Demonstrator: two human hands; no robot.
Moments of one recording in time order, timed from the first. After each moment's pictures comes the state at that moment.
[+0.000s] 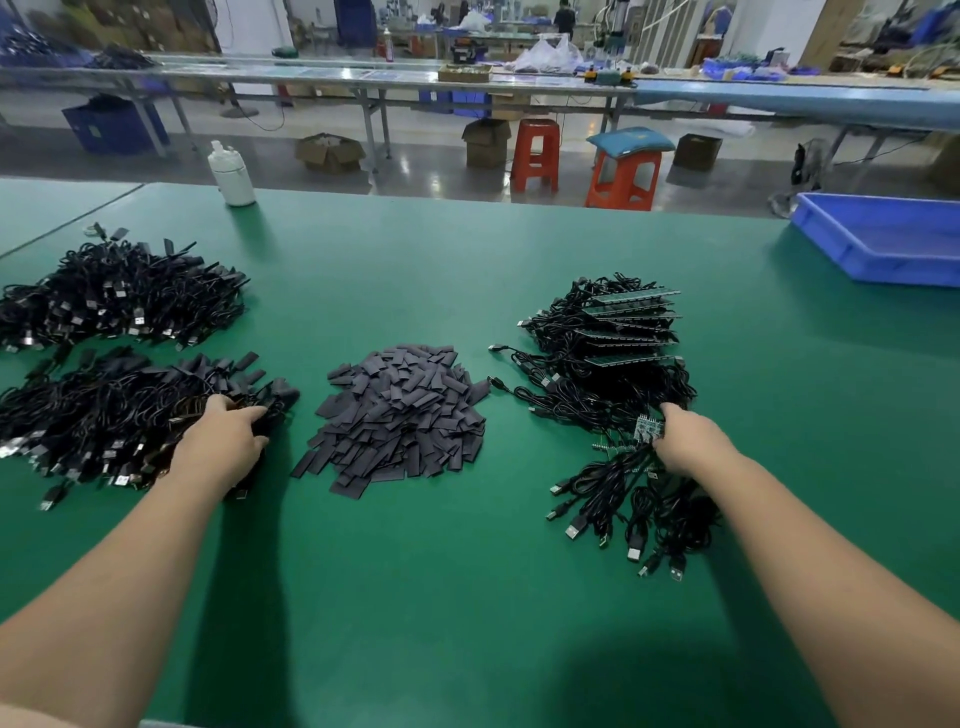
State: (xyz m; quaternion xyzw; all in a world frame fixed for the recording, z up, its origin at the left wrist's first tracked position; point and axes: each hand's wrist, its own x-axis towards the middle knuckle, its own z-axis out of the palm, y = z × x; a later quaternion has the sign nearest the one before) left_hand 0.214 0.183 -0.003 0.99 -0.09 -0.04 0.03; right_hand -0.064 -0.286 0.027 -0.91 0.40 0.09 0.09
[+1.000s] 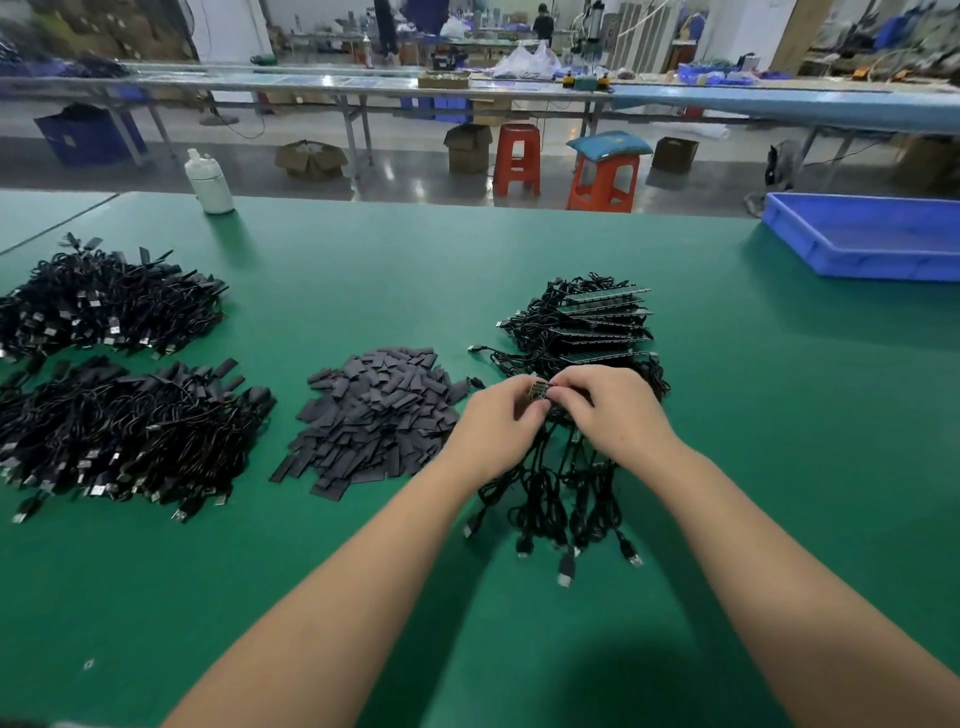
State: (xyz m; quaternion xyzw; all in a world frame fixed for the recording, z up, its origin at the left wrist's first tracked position) left_hand 0.021 -0.068 0.068 0.82 -0.38 -0.08 0.42; right_hand -0.068 -0.205 0.096 -0.95 0.15 -0.17 0.19
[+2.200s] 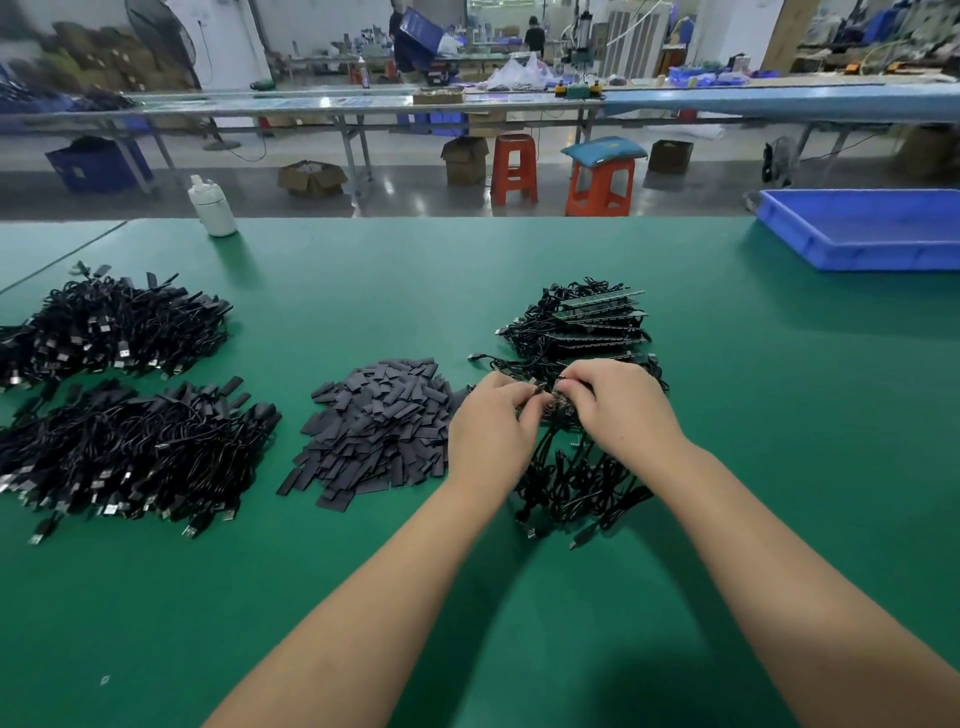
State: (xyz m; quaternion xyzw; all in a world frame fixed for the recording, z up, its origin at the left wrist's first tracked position) left_hand -0.003 -0.069 0.080 0.84 -0.33 0.08 0.42; right_hand -0.078 -0.199 0.114 -0.95 0.19 -0.19 0.16
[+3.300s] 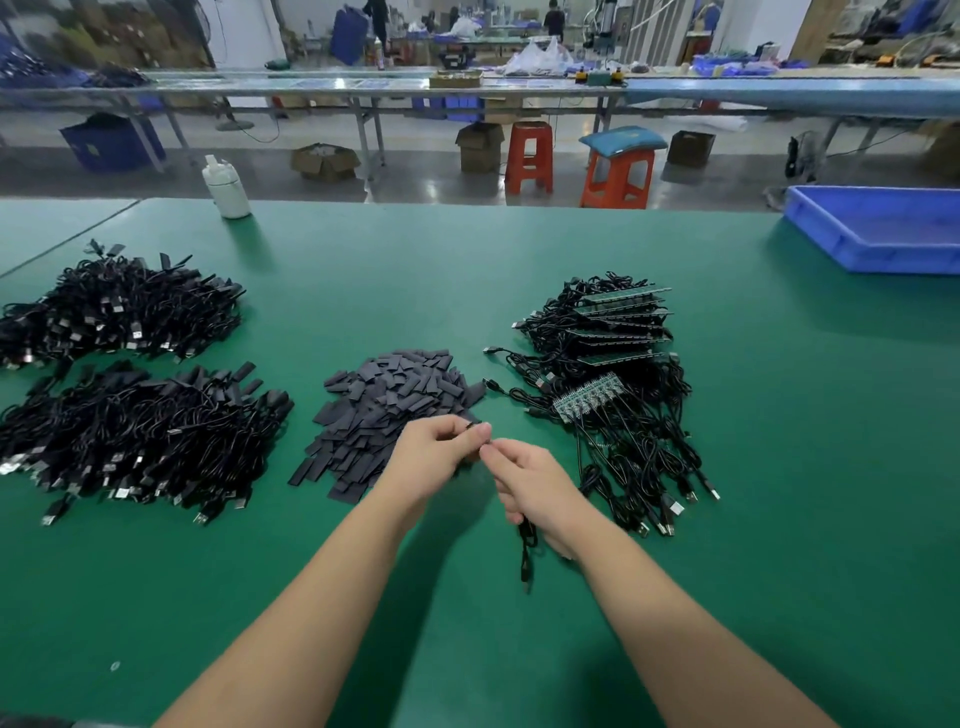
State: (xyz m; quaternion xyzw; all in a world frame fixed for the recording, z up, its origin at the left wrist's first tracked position) left_hand 0.048 0.003 0.037 0.72 -0.20 -0.23 0.62; right_hand -0.046 -0.116 0.020 -0.67 0.16 -0.02 0.72
